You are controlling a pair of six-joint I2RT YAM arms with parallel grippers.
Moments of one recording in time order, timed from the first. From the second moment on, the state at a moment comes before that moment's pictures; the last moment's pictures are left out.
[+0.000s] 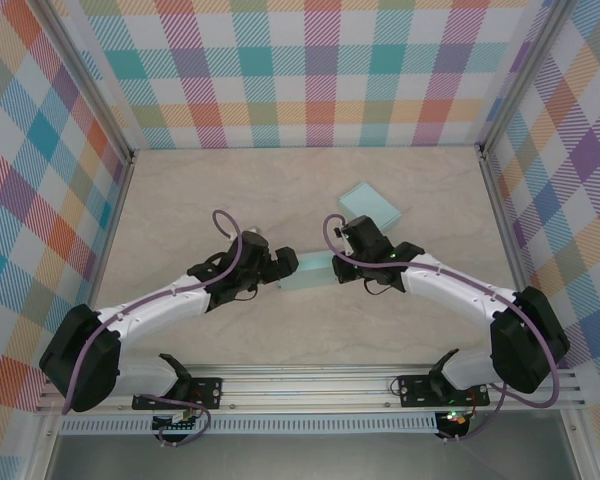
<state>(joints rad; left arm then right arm) -0.71 1.29 0.74 -0.23 -0.09 -0.91 0.72 1.38 0.90 -0.46 0.00 0.38</state>
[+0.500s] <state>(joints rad) -0.72 1.34 0.73 -0.15 -0.10 -0.94 0.72 1.32 0.90 -0.50 0.00 0.39</state>
